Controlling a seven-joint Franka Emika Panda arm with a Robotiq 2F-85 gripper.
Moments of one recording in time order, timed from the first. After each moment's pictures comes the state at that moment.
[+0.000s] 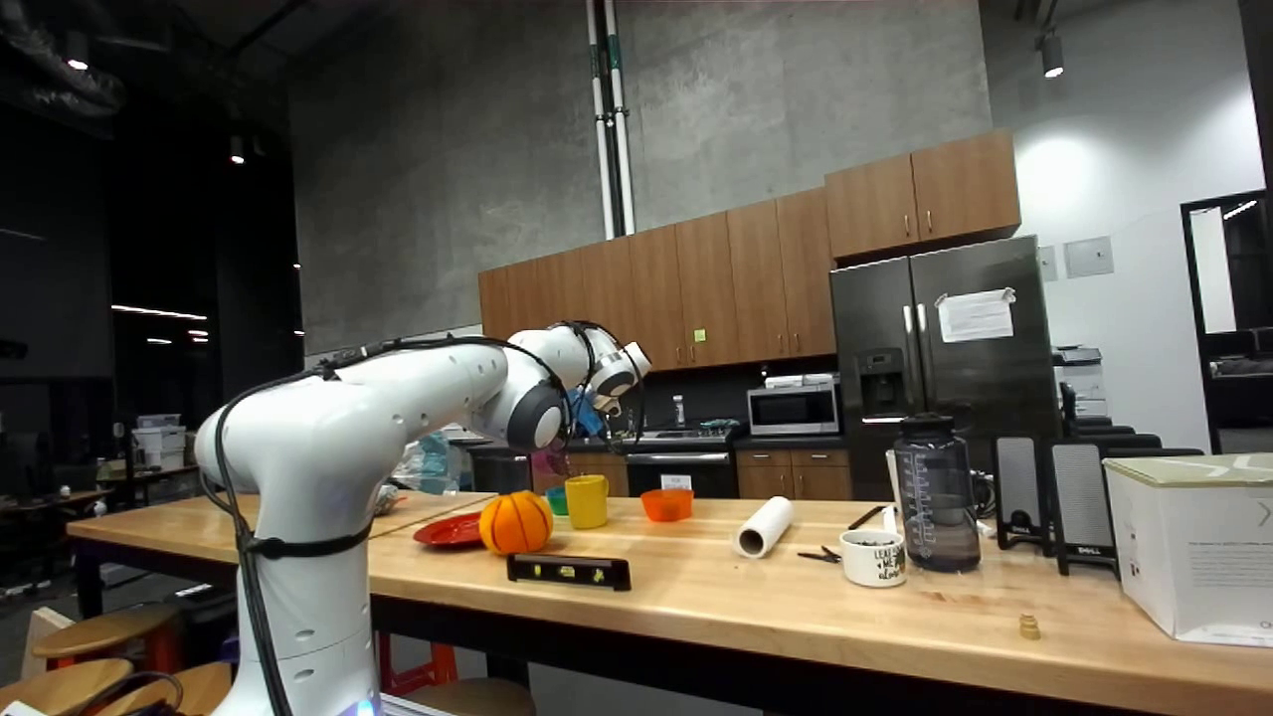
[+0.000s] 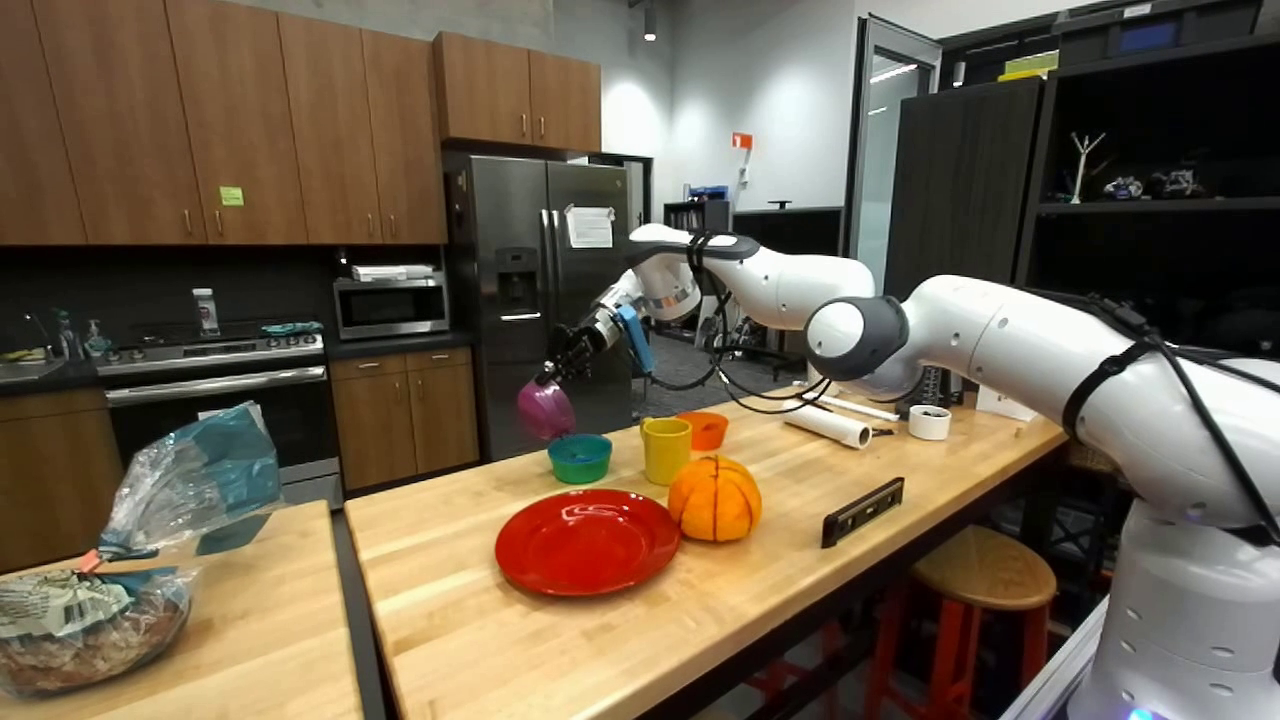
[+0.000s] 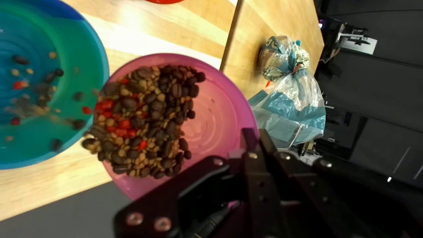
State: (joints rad) arm -0.02 1.28 0.45 -0.37 0.59 1.61 -0.23
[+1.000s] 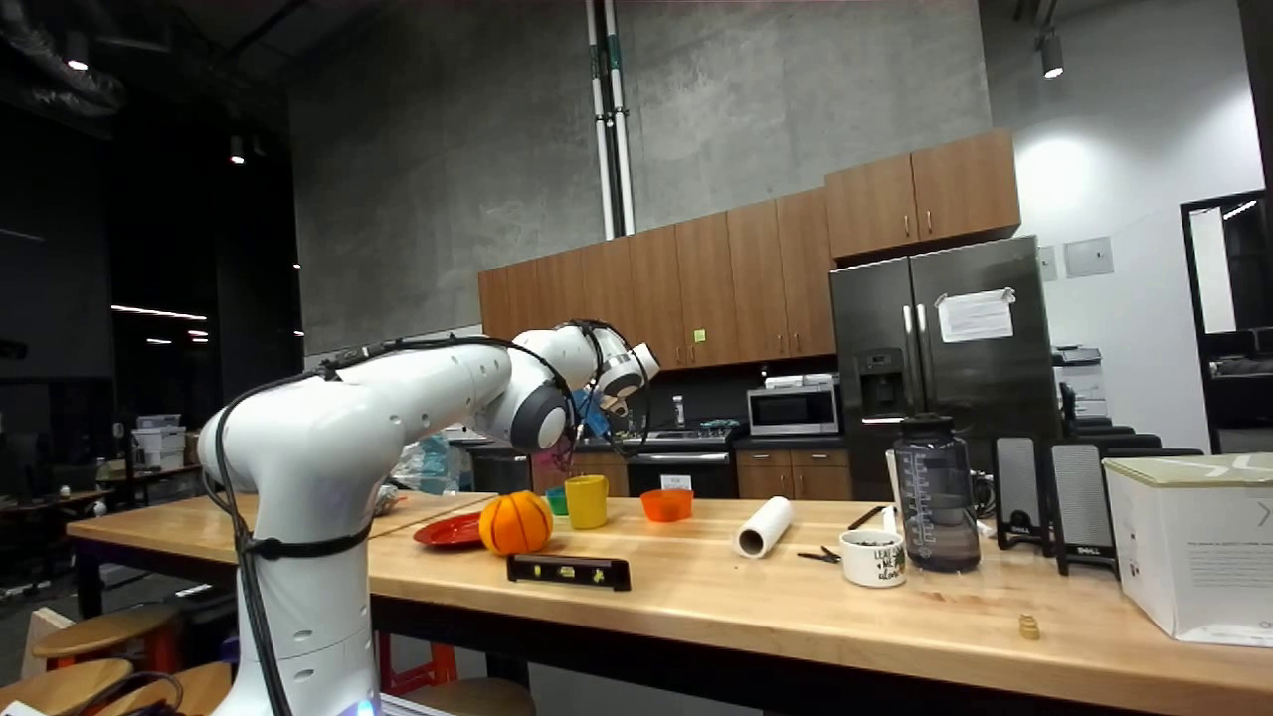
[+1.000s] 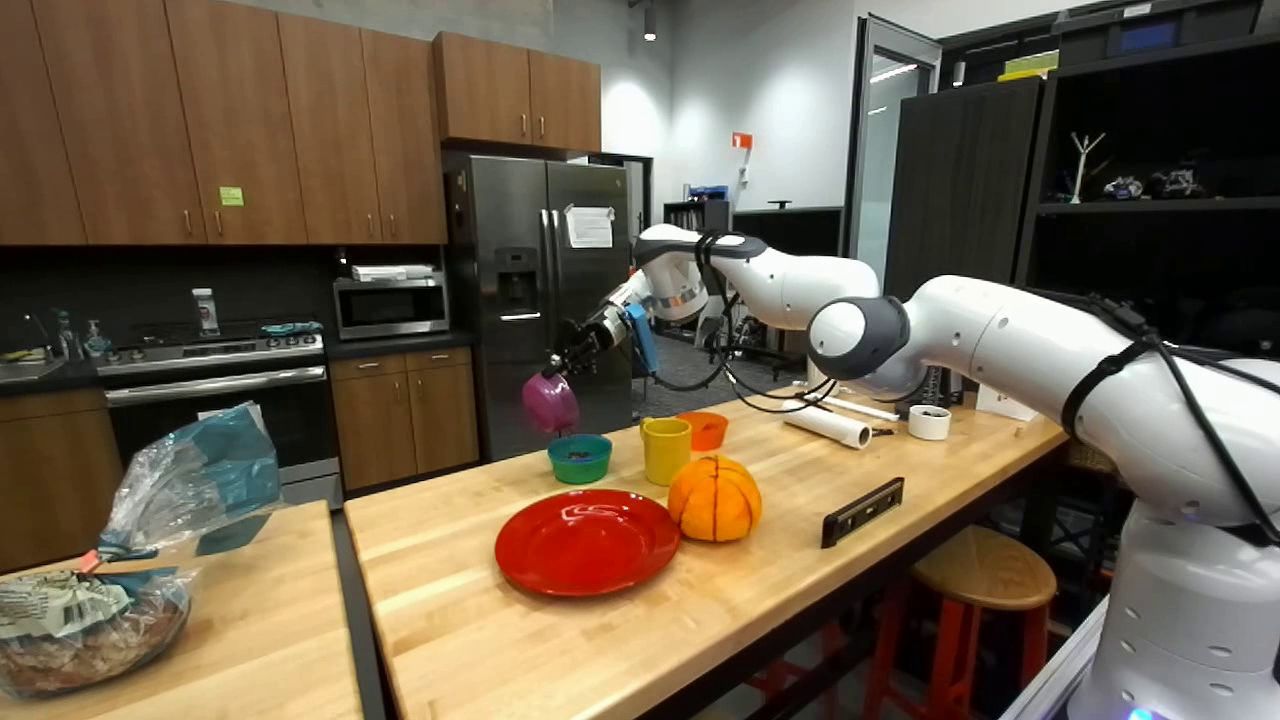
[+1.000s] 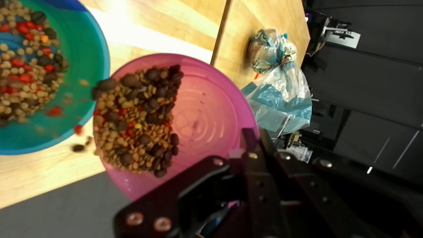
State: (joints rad) arm -0.05 1.28 0.45 -0.37 0.64 1.60 -0.26
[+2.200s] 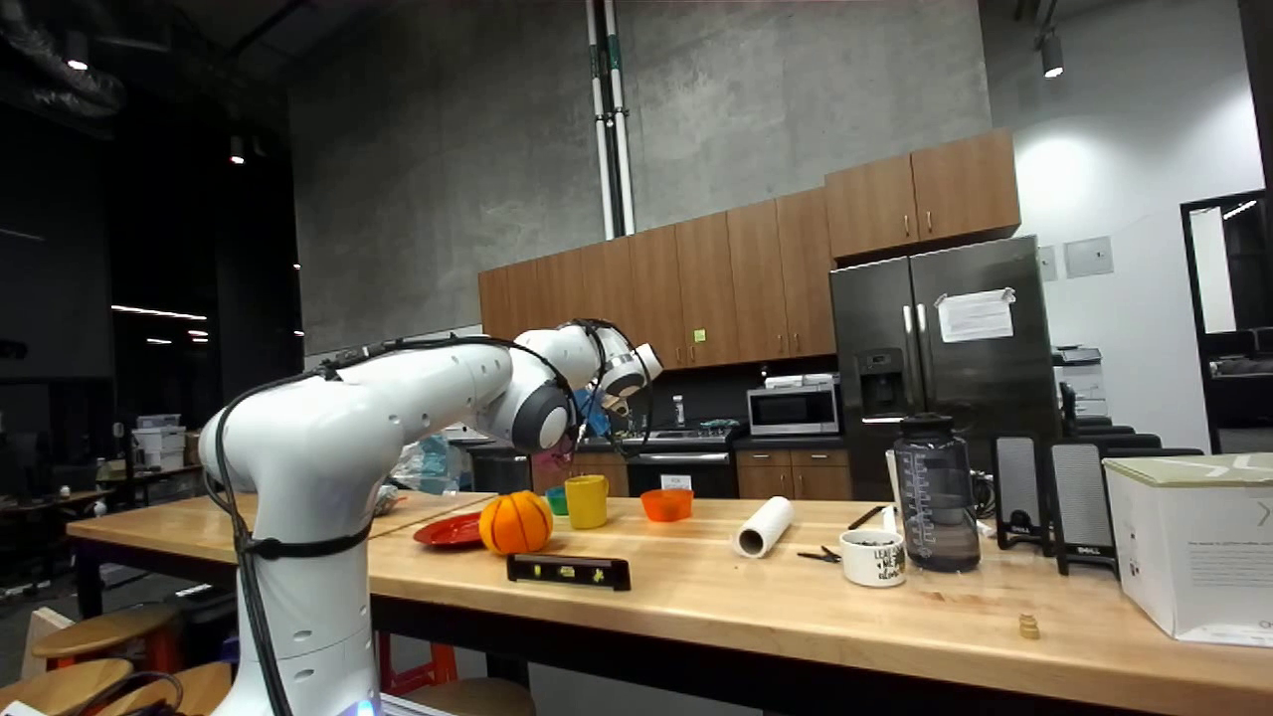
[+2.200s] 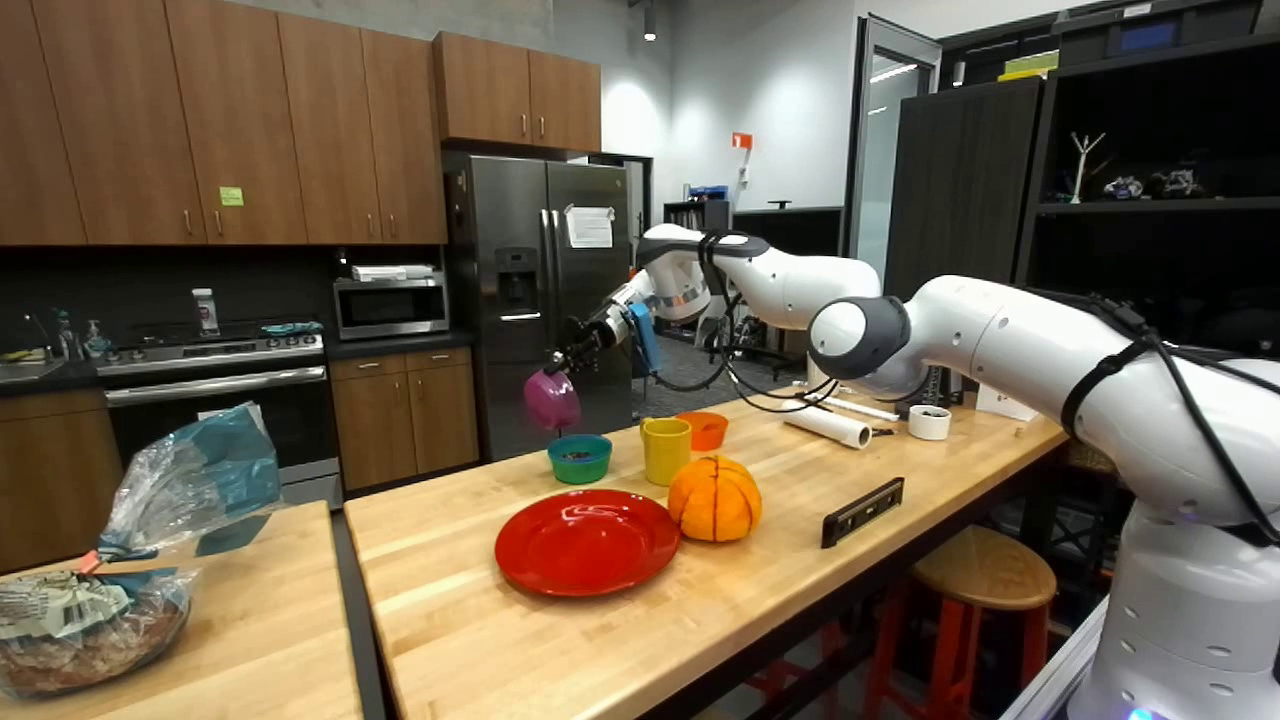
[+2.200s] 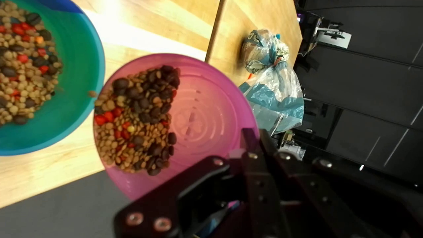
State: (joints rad) arm -0.06 1.28 0.45 -0.37 0.67 1.58 -0.27
